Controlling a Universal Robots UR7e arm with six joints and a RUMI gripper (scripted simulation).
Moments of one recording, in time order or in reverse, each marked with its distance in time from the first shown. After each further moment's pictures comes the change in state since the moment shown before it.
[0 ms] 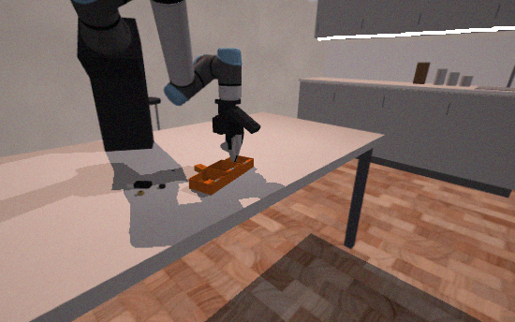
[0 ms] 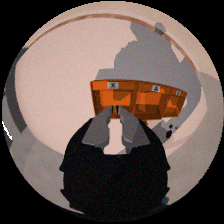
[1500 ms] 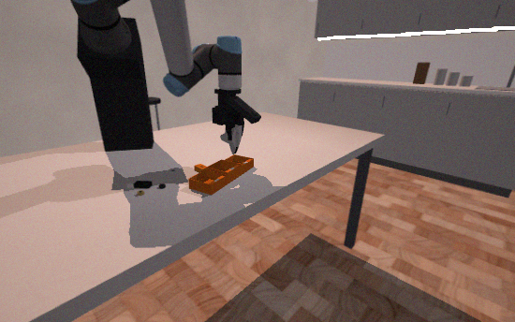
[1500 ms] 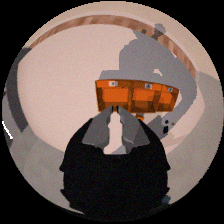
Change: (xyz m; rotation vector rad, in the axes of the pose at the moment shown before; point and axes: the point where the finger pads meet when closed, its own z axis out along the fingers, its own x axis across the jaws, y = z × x) arm 0.000 -0.001 -0.033 0.003 0.000 0.000
